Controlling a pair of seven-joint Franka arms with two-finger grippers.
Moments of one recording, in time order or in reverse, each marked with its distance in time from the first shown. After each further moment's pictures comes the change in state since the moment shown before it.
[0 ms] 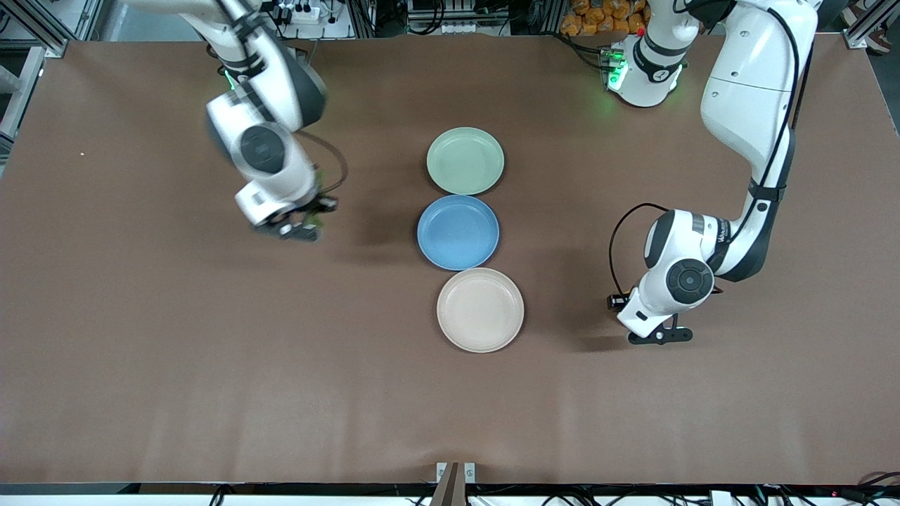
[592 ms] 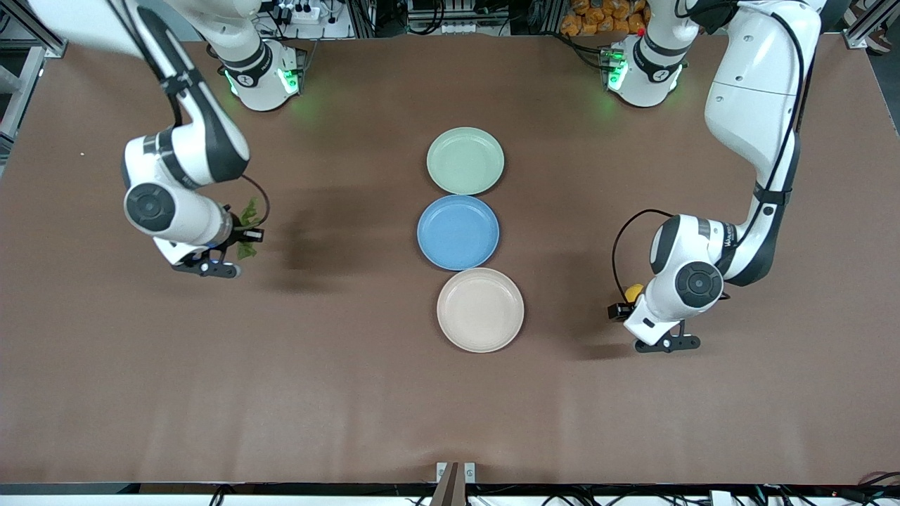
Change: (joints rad) left arm 0.013 0.003 -0.001 0.055 0.000 0.024 0.004; right arm -0.039 0.098 -0.238 -0.014 0.000 0.092 -0.225
